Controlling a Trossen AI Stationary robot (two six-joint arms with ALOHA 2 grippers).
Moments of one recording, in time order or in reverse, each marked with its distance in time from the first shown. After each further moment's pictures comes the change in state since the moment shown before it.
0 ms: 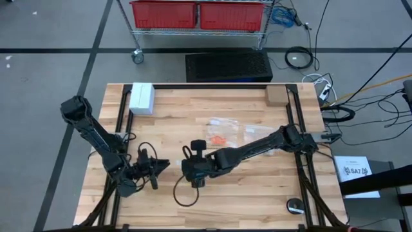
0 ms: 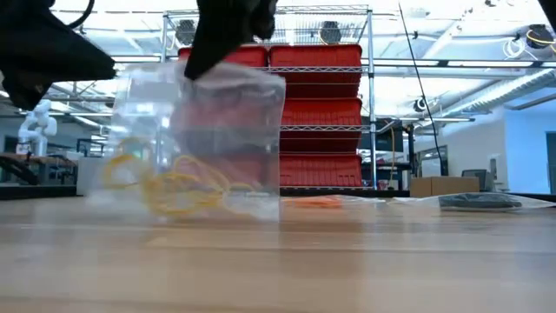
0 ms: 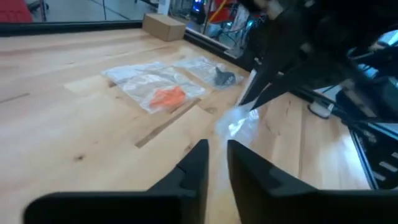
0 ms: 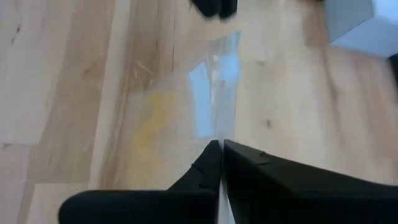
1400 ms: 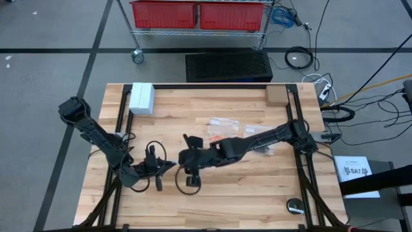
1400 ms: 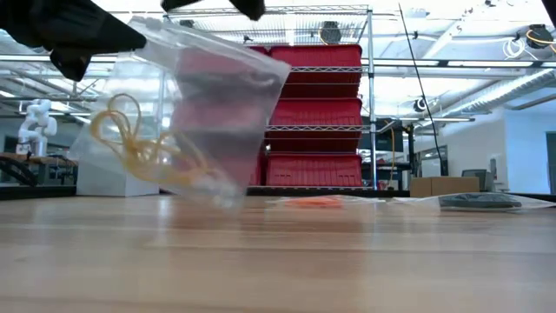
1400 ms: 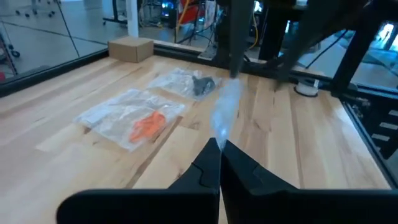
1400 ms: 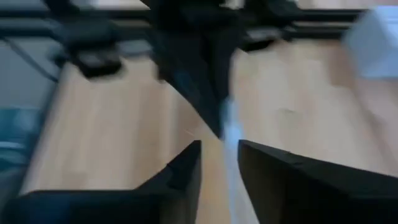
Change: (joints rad) left arm 0.143 0.000 0.000 0.350 0.195 0.584; right arm -0.014 -0.113 0.002 0.106 -0.087 0.102
